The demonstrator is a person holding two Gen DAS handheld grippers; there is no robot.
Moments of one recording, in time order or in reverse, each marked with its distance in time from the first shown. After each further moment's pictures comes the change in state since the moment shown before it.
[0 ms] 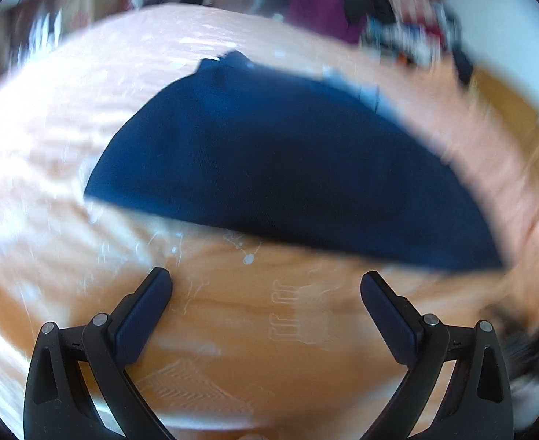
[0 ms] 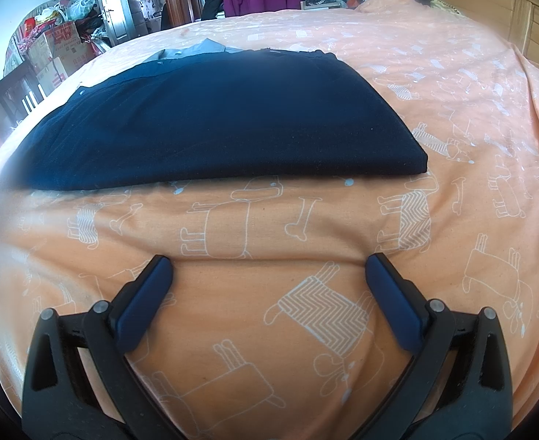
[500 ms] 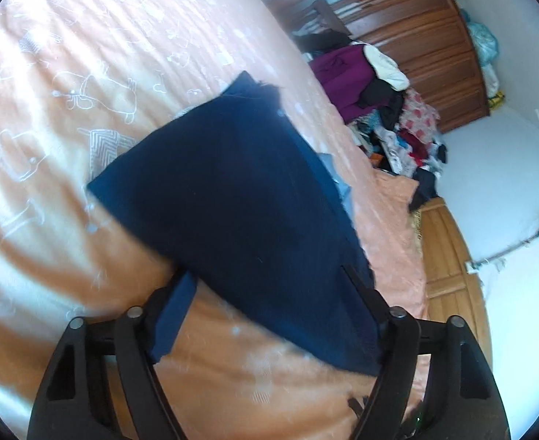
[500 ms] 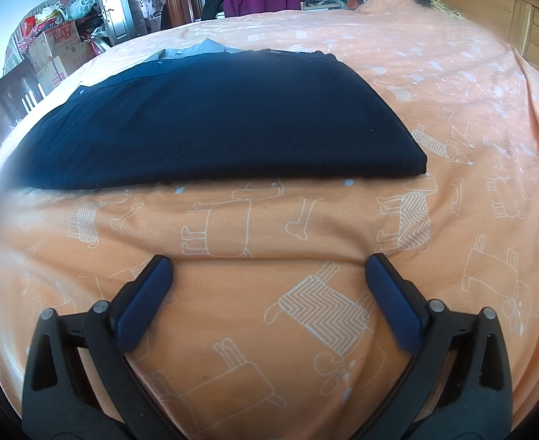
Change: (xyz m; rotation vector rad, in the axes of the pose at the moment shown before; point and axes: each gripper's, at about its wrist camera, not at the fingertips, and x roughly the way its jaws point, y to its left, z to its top) left arm 0.024 0.048 0.028 -0.437 -0.058 -0.292; right arm 0.002 0.005 0.001 -0.001 -0.001 -0.001
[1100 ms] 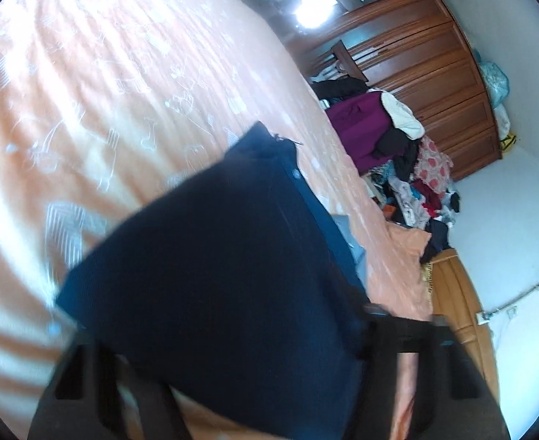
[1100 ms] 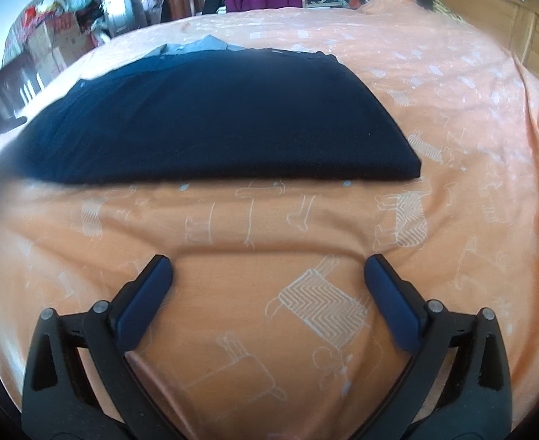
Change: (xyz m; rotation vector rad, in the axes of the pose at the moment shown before) left arm 0.038 0.008 0.046 -0.070 -0.191 0.032; right arm -0.010 0.008 0.003 -0.041 0.029 -0.033
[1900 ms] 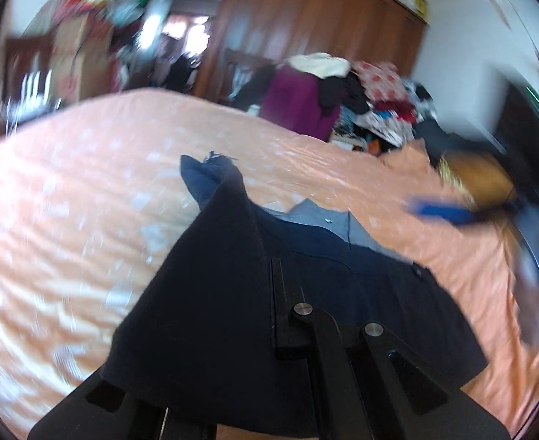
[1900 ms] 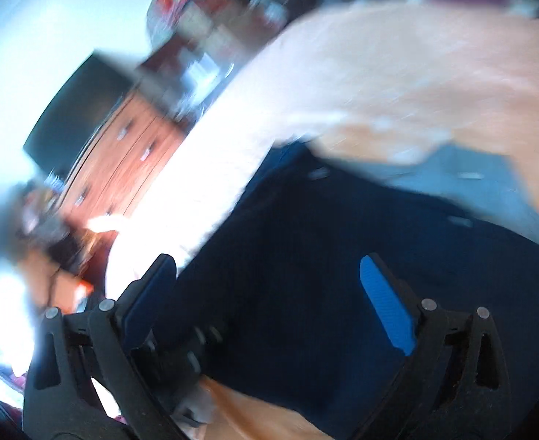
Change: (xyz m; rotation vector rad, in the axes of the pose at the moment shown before) left arm -0.017 -0.125 -0.029 0.741 -0.081 0.095; right arm 0.066 0.212 0.301 -0.183 0.244 0.788
